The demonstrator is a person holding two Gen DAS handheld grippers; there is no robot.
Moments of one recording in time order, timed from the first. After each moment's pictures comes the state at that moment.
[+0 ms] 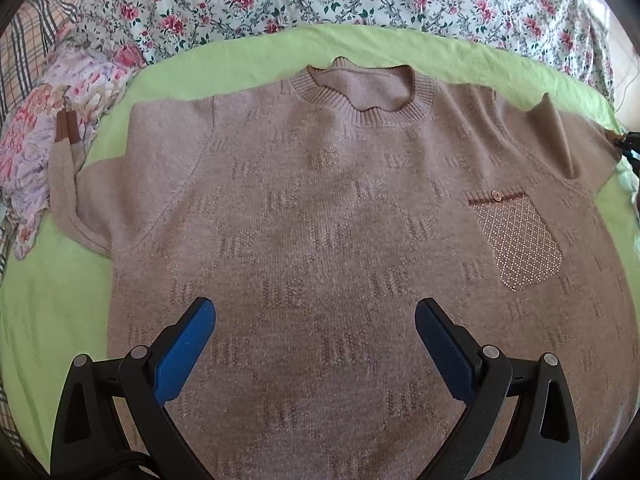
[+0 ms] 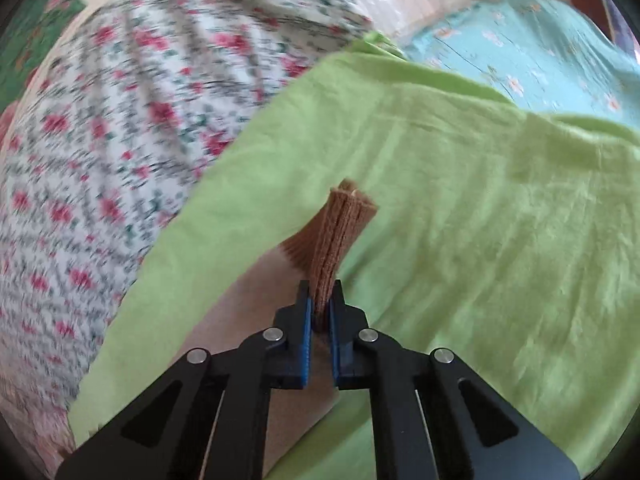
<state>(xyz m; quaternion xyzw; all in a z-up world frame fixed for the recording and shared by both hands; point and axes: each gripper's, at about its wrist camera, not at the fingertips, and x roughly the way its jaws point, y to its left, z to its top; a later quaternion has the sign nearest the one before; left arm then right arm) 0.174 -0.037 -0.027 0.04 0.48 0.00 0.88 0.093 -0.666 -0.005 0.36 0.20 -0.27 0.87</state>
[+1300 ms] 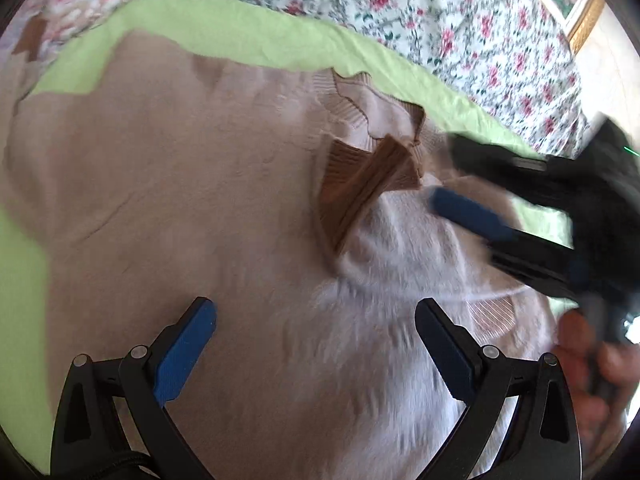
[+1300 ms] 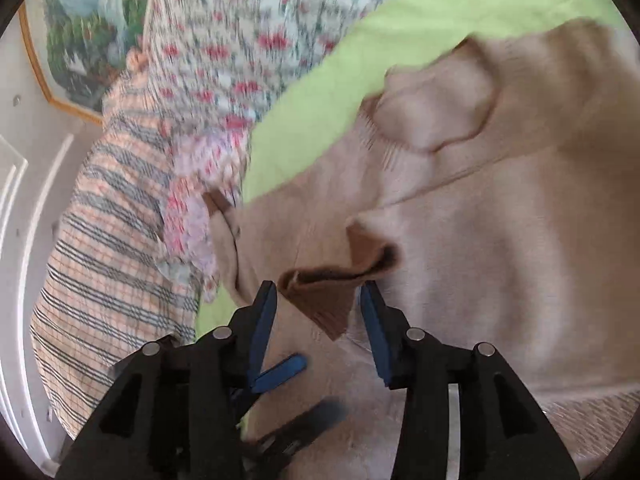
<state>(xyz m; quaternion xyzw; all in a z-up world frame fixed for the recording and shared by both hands) 0.229 0.022 -0.047 -0.14 0.48 -0.10 0.86 0.231 -0.226 -0.037 0.39 0.38 0.17 0.82</state>
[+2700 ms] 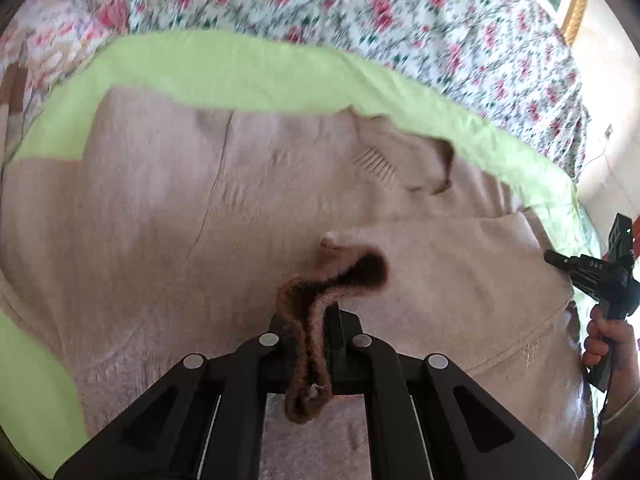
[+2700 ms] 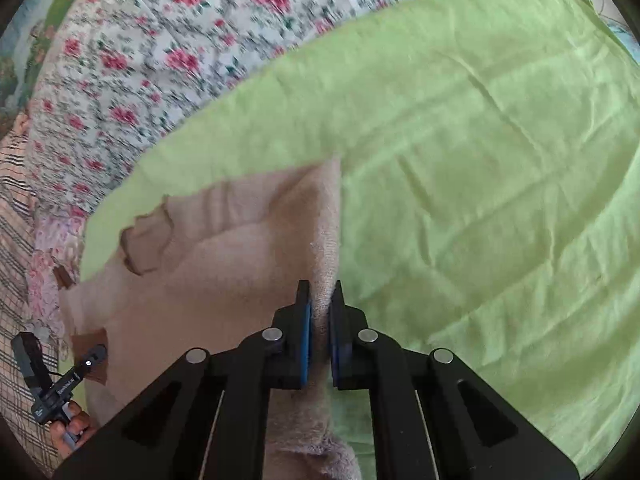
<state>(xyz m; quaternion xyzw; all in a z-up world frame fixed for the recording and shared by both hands) 0.263 0.051 -0.046 -0.11 0.44 -0.11 0.88 0.176 -0.419 -0.062 0.28 0.40 -0.12 0.87</state>
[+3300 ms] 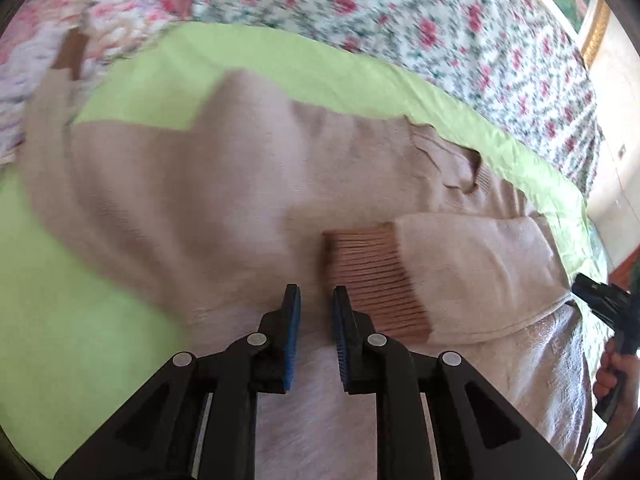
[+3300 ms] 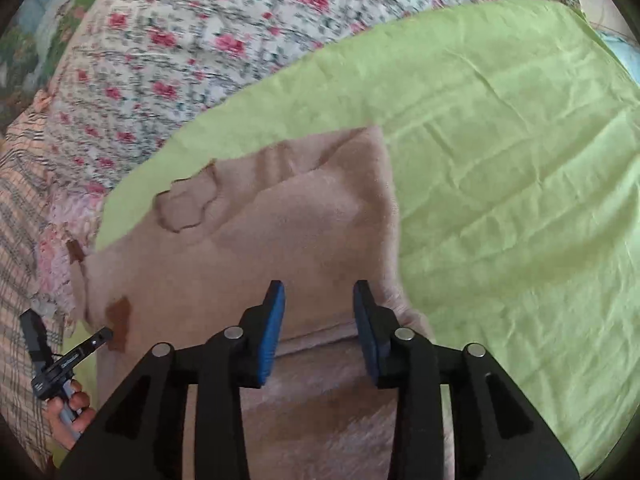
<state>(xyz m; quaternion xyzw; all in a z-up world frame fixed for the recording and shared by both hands) 0.219 0.120 -0.035 -0.13 0.44 -0.06 0.89 0.121 -0.343 -0.020 0.26 0.37 -0.07 0.89</state>
